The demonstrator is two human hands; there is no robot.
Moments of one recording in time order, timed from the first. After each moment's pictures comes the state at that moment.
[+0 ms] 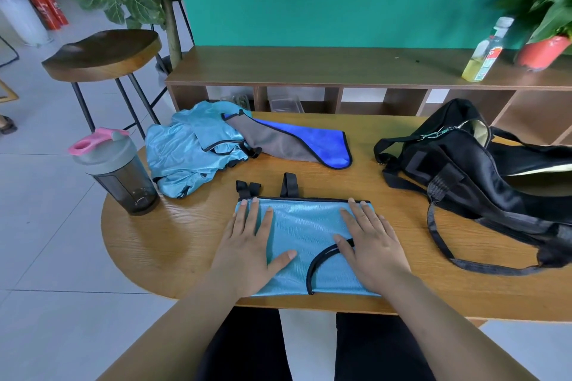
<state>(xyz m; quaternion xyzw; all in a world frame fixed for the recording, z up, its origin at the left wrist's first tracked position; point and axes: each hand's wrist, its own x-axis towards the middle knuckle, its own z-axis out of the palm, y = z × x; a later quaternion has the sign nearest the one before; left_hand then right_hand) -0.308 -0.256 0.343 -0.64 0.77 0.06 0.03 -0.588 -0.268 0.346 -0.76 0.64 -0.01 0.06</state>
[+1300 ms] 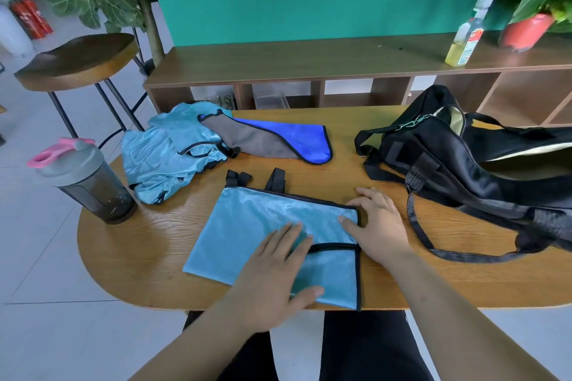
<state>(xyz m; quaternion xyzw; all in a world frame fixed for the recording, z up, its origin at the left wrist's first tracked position) -0.381 -0.217 0.359 -0.48 0.87 0.09 -0.01 -0.644 -0.300 0.342 -0.68 0.68 -0.22 0.17</state>
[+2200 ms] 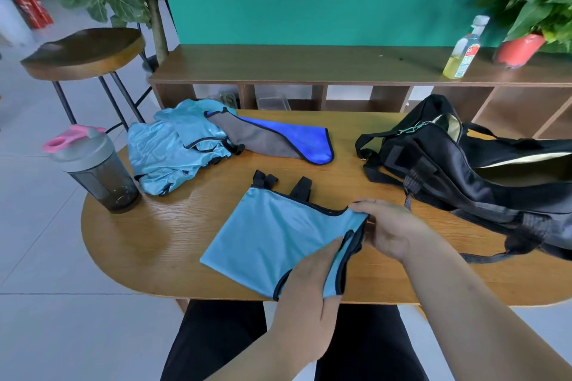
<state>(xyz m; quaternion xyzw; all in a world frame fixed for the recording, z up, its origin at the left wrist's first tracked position) -0.443 -0.159 0.366 -0.49 0.73 0.32 -0.35 -0.633 -0.288 0.407 -0.23 0.60 -0.40 0.65</state>
